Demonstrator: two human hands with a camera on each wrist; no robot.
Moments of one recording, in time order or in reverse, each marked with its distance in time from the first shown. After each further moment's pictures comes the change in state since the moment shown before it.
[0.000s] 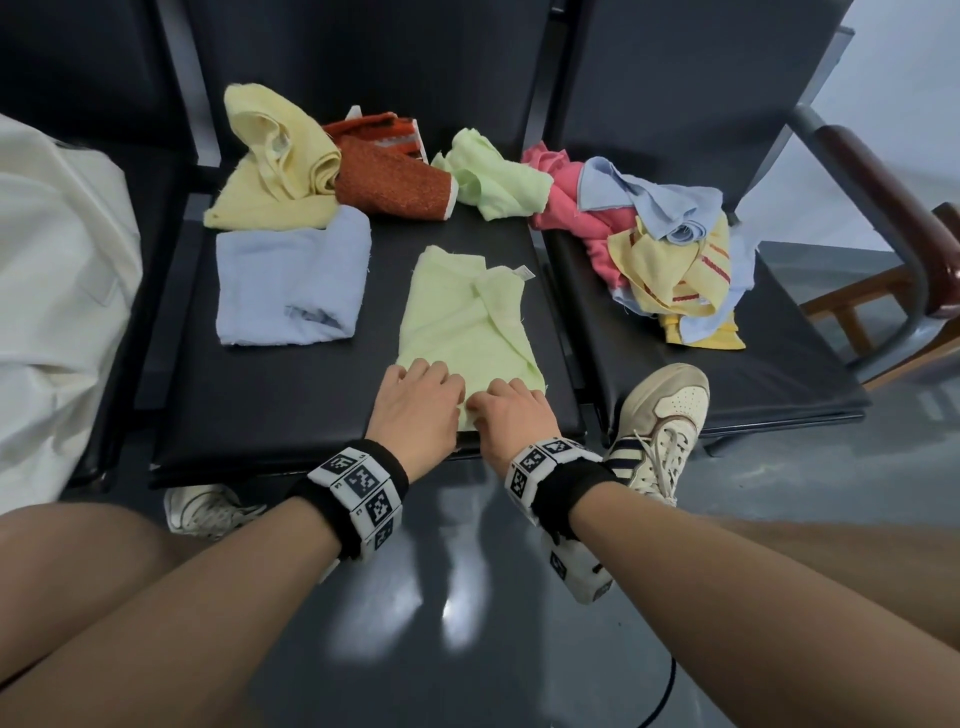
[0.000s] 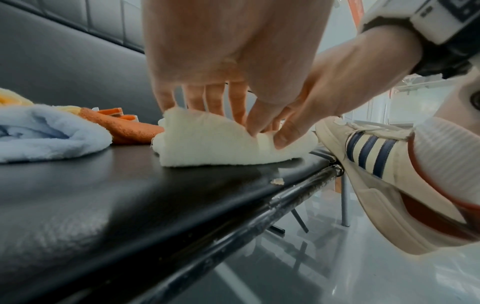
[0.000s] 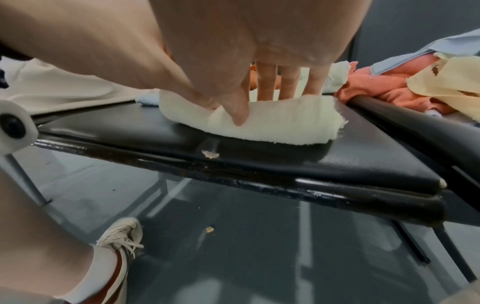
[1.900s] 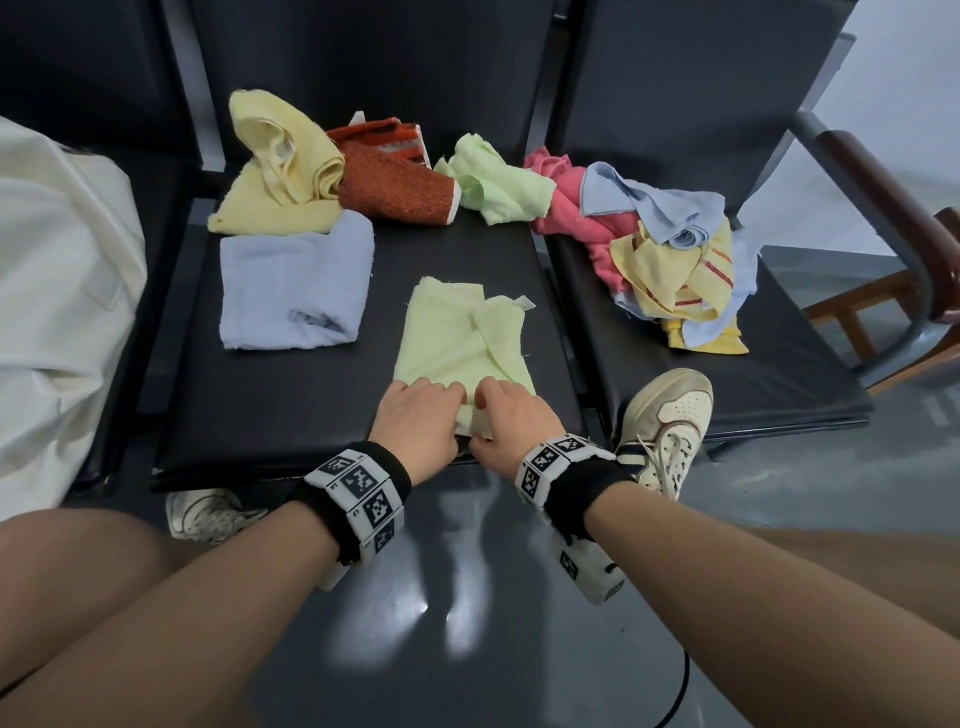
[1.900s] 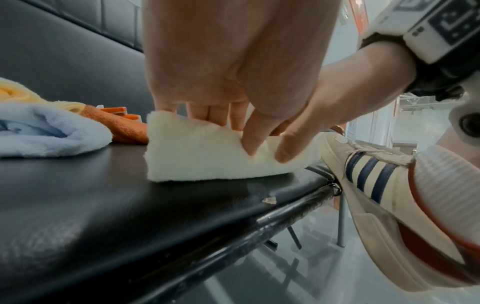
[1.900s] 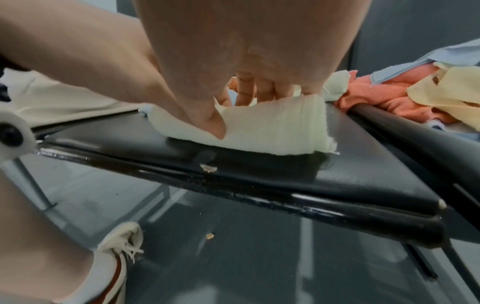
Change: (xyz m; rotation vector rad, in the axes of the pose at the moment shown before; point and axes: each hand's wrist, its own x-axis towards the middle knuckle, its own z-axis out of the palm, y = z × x) left_hand 0.001 -0.002 -0.005 -0.020 -0.158 -0.029; right_hand -0.001 -0.005 -0.016 0.095 -0.068 0.032
